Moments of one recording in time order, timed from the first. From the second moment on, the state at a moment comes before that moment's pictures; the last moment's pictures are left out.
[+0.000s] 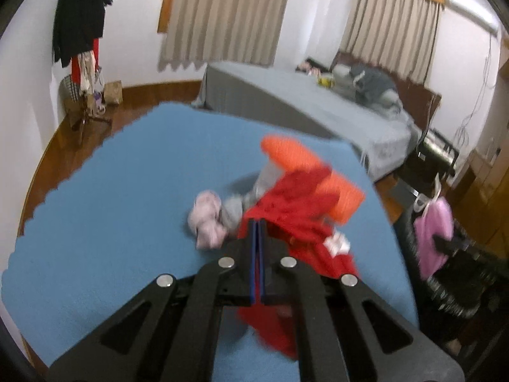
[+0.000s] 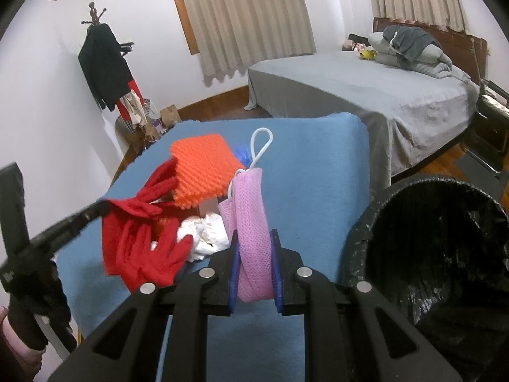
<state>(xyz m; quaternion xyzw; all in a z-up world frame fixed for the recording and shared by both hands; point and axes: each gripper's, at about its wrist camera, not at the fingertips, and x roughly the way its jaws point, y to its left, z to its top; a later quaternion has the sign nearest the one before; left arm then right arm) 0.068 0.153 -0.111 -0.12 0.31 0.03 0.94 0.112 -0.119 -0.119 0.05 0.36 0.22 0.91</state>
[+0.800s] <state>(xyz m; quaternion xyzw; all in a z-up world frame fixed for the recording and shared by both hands) 0.095 -0.025 -0.036 -0.10 0.23 -0.20 0.95 0.093 -0.239 -0.080 0.10 0.31 0.12 0.94</state>
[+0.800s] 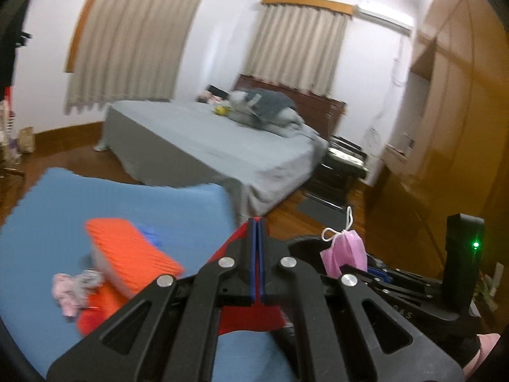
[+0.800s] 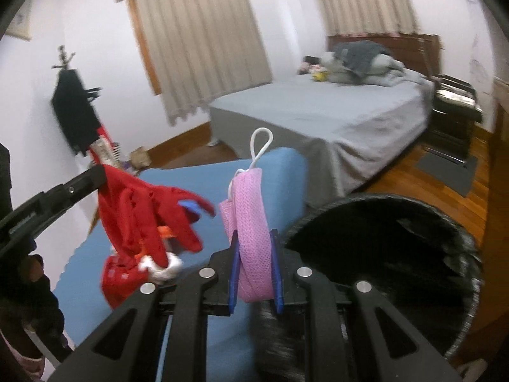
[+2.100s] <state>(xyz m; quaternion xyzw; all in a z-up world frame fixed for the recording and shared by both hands) 0.110 0.020 -0.079 -0.03 0.27 -0.09 0.96 0.112 -0.238 -0.100 0.10 0.32 0.08 0.94</state>
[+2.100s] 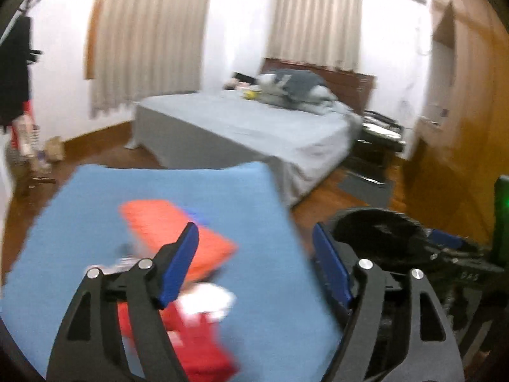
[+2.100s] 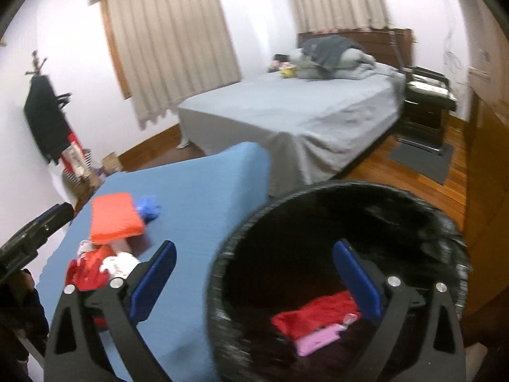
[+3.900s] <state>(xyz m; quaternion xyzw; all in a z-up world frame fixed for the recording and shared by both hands) 0.155 0.164 -0.141 -0.08 0.34 0.03 0.94 0.198 -0.057 -0.138 0.07 0.40 0.28 0.87</state>
